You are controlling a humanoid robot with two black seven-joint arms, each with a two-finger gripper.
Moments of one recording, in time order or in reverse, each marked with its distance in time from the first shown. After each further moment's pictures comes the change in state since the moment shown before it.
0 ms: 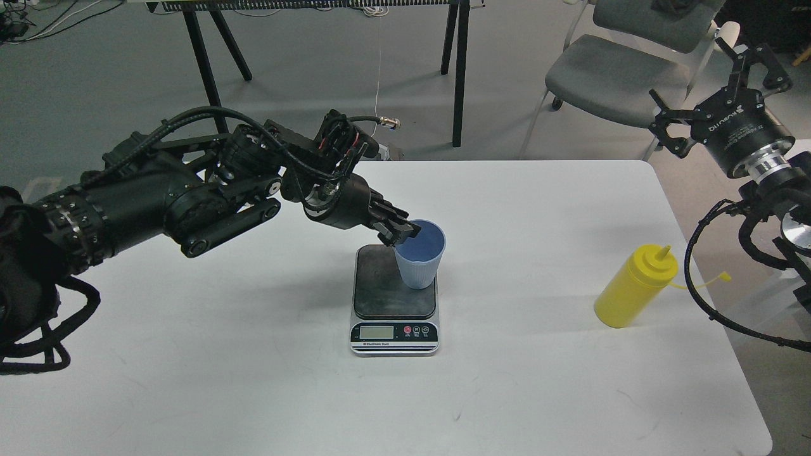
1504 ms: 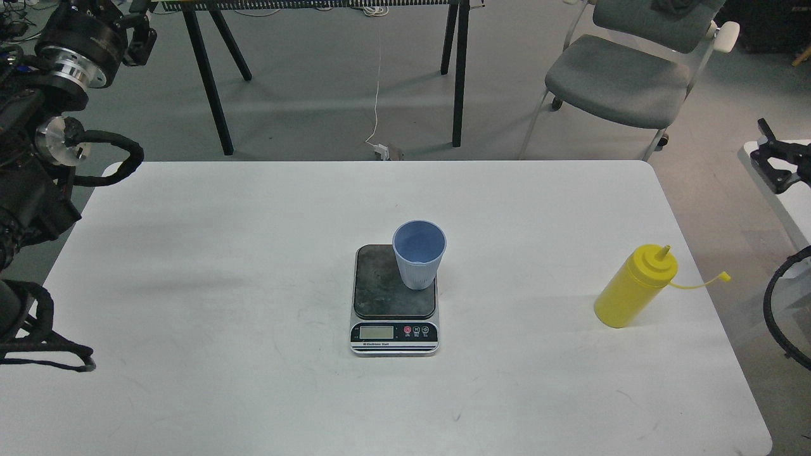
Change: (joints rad) left arm 0.076 0.091 -0.306 0.784 -1.788 0.000 0.000; right arm -0.335 -0.252 0.064 0.132 0.457 0.000 -0.023
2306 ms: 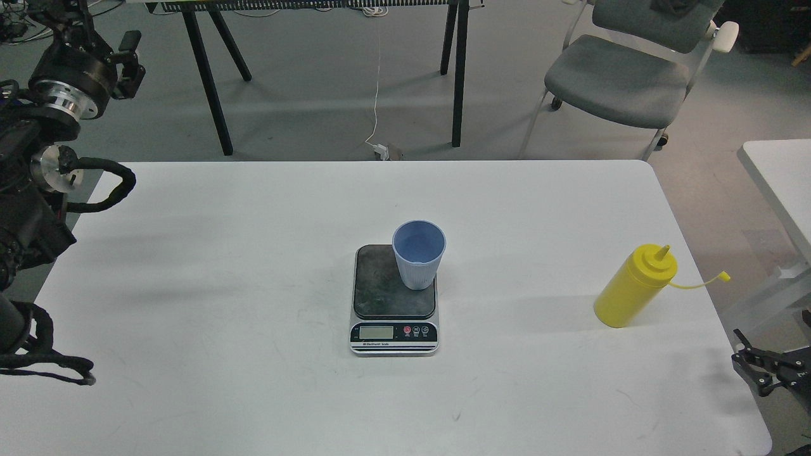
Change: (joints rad) left arm 0.058 -0.004 0.001 0.051 0.000 0.000 0.000; right arm -0.506 0.060 0.022 0.151 0.062 0.000 0.002
